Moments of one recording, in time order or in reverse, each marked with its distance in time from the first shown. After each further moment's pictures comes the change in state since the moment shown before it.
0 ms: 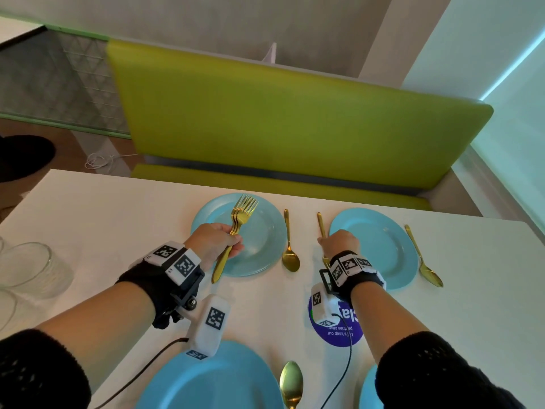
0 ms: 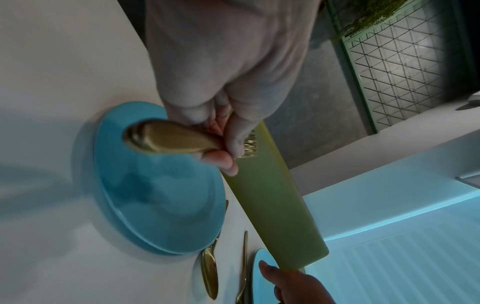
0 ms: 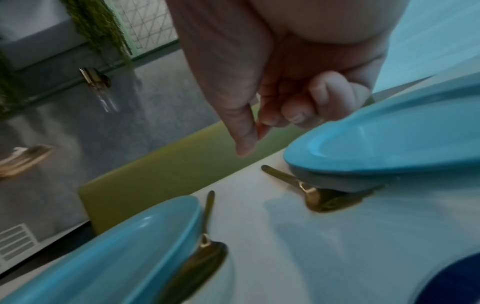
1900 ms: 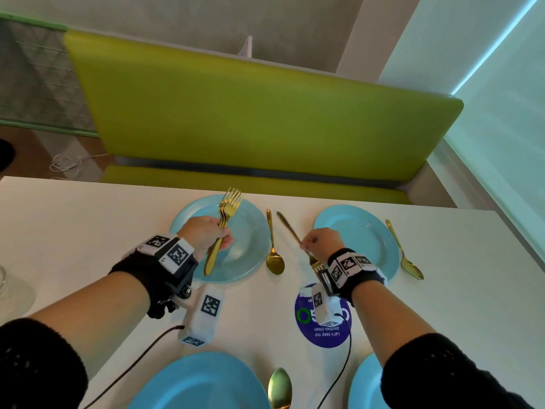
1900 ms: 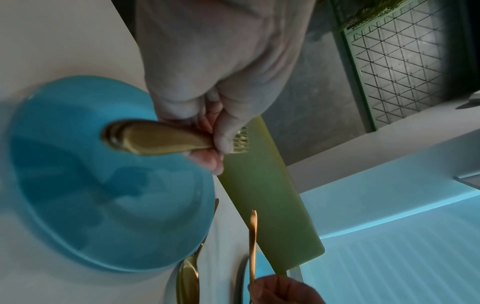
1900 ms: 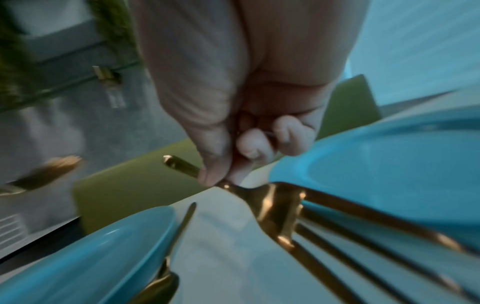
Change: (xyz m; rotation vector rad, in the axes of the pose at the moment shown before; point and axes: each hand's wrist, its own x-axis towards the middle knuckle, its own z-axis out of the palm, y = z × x) left_hand 0.029 0.017 0.018 0.039 -0.016 -0.012; right_hand 0.004 0.010 -0.013 -0.016 -0.149 -0.280
